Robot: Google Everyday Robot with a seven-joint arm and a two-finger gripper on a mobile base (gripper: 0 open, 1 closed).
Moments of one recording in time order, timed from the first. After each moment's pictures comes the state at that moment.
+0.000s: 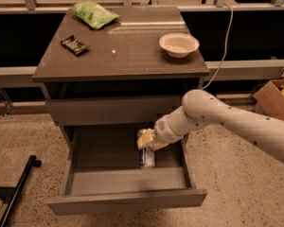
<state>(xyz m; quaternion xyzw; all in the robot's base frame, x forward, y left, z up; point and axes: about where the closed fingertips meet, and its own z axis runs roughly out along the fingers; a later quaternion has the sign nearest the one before) 0.558 -0.026 0.607 -0.10 0.94 0.33 0.06</state>
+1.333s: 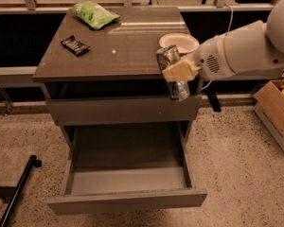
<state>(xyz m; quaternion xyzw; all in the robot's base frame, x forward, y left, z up) 0.560 -0.093 0.927 -0.36 0.82 0.22 0.39</state>
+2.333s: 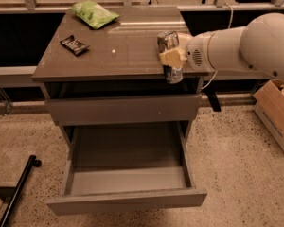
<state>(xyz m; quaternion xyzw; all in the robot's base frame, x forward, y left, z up) 0.622 -0.098 0.934 -0.28 0.81 0.17 0.49</state>
